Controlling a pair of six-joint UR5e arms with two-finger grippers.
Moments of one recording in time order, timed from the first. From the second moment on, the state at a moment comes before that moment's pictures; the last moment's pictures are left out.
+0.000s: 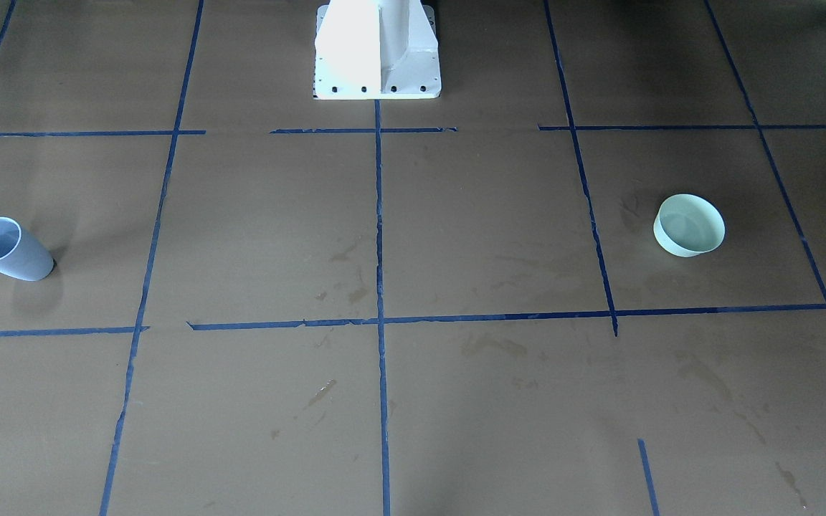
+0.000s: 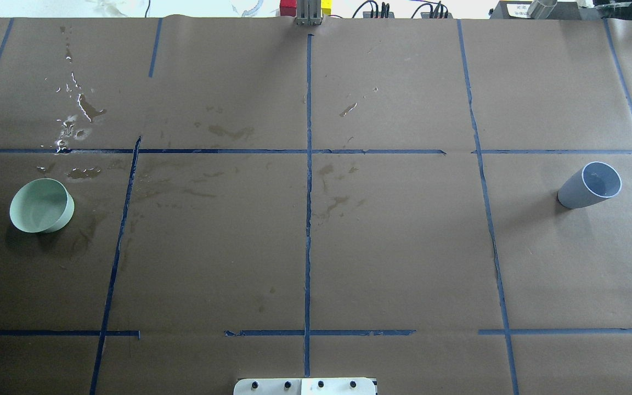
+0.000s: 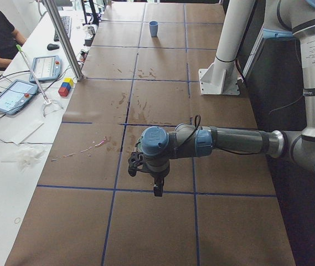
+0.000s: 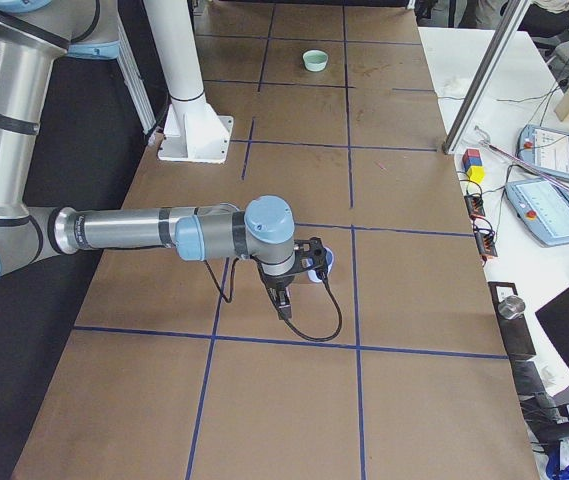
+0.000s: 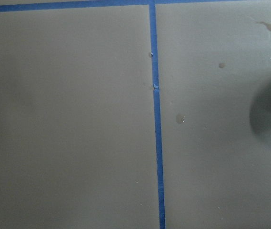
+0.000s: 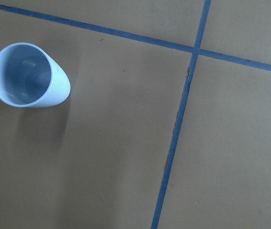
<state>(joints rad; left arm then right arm) -1.60 -1.36 -1.86 -1.39 -2.36 0.16 1.53 -1.87 1.96 -1.52 2.36 -0.10</state>
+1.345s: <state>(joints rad) -1.60 -1.35 -1.86 -1.40 -2.37 0.17 1.42 -1.83 1.92 -1.48 2.40 -0.09</state>
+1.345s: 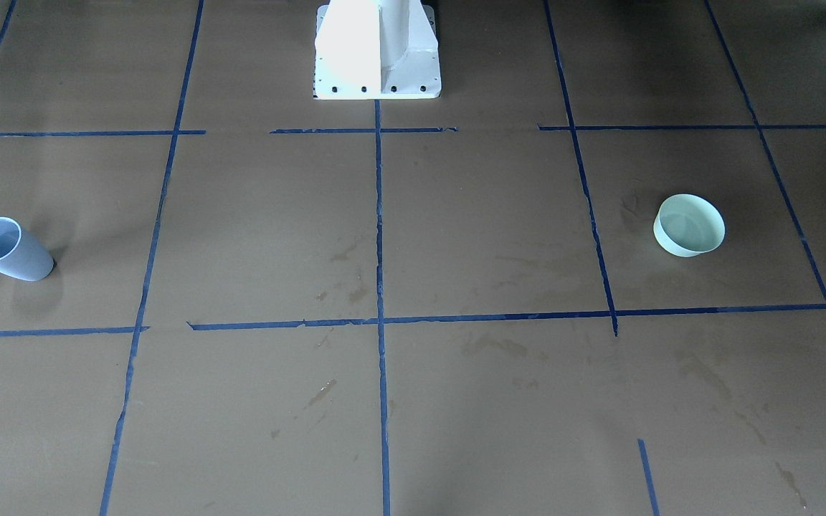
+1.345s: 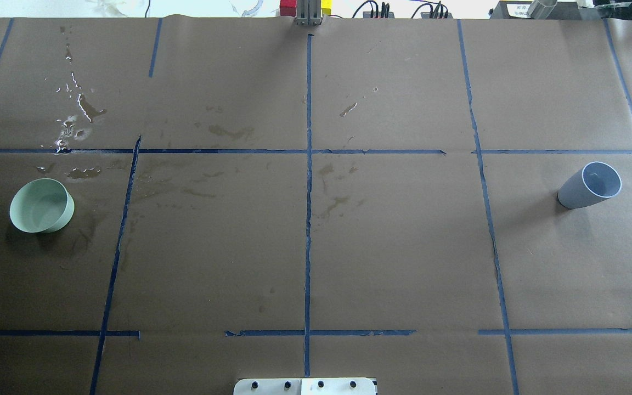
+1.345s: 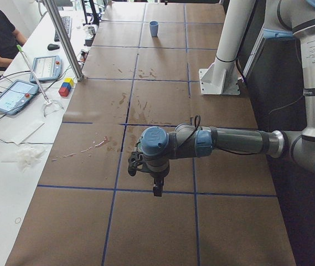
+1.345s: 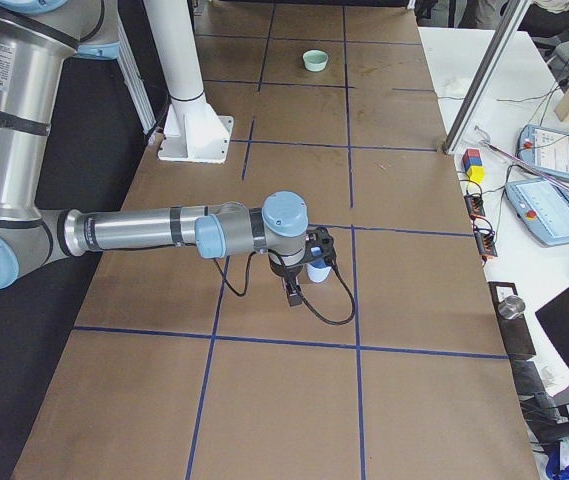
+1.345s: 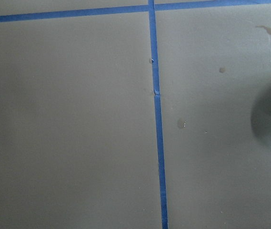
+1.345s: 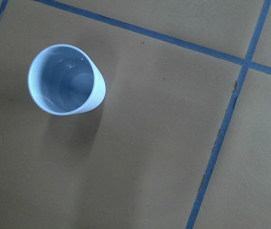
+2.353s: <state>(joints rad) -1.23 -1.37 -1.80 -1.88 -2.36 -0.35 1.41 -1.82 1.91 -1.47 2.41 -0.08</state>
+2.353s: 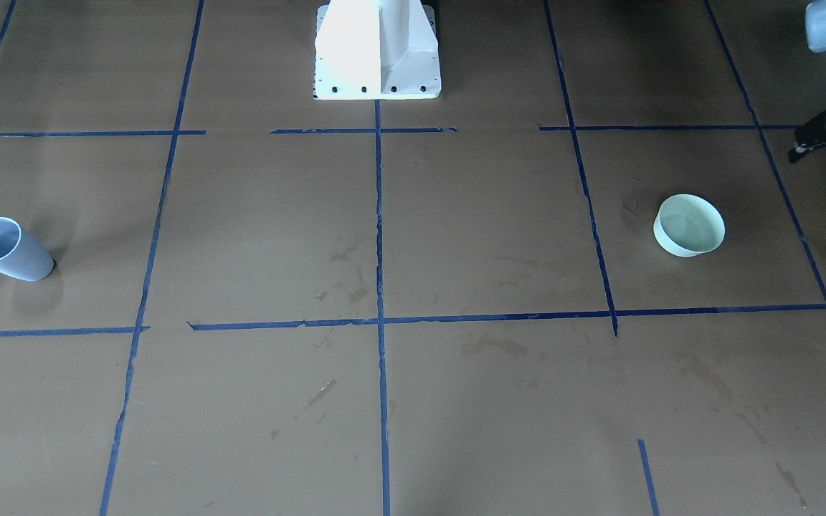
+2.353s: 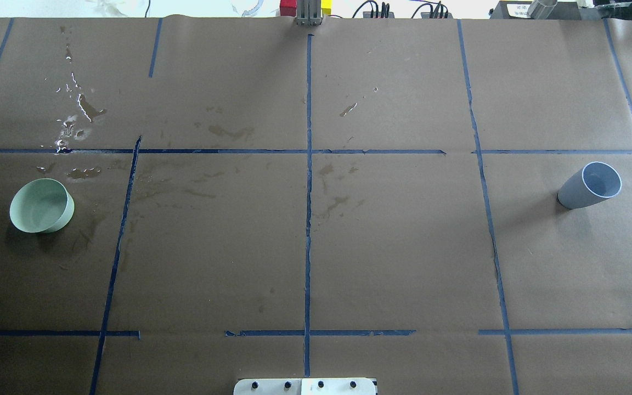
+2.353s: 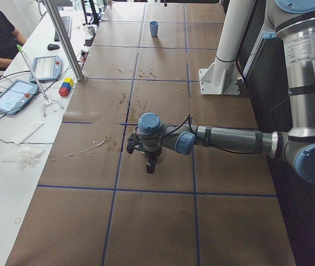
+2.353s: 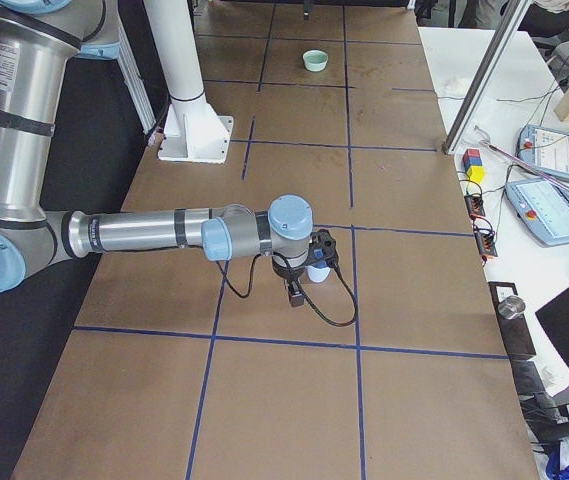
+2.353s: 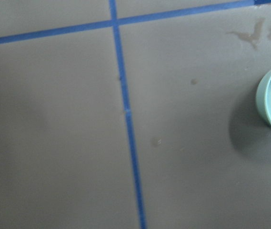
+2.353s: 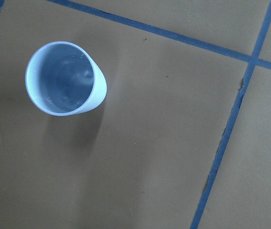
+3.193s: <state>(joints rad) -1.03 -1.55 -1.59 -2.06 -2.36 -0.75 1.41 -1.83 1.91 -1.45 2.44 -0.08</state>
